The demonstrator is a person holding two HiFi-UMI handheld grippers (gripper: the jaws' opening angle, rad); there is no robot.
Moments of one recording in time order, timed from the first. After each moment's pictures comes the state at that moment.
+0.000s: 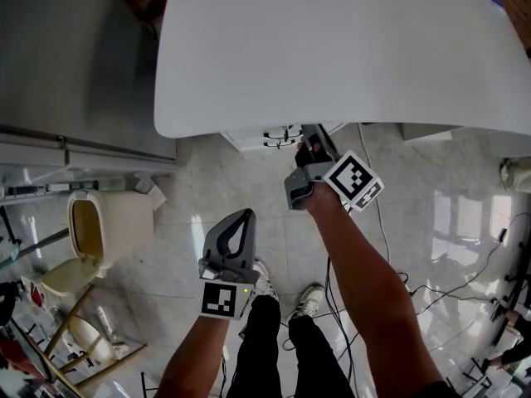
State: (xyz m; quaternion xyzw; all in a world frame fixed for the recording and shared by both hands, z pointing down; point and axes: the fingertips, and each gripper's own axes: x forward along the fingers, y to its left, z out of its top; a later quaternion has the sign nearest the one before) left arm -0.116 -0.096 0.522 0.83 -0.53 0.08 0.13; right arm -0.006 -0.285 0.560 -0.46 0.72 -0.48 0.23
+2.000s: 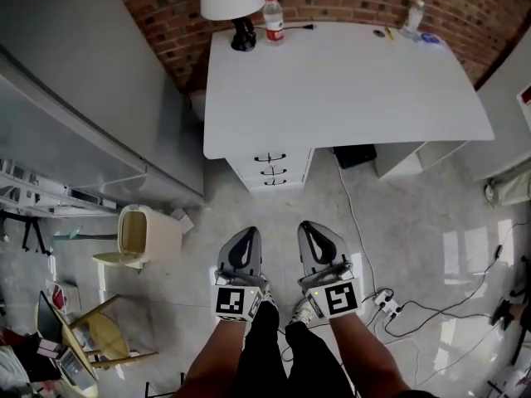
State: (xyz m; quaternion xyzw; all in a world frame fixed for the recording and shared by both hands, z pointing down) left arm -0.047 0.002 0.274 0.81 -0.58 0.03 0.07; right arm 0.052 -0.004 0.245 -0.45 0.89 -0.05 0.01
